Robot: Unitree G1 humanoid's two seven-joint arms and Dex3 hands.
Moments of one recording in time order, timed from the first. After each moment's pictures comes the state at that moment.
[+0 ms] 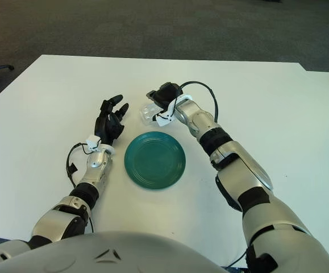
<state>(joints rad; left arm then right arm) -0.34 -0.16 -0.03 0.91 -0.14 -0.80 0.07 -0.81 -0.32 0.64 0.71 -1.07 -0.21 0.03</state>
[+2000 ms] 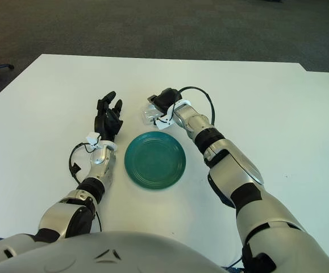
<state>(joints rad) -0.40 -0.22 0.07 1.01 -0.15 -0.85 0.09 -0.85 -0.27 0.68 0.94 -1.07 -0.22 -0.11</state>
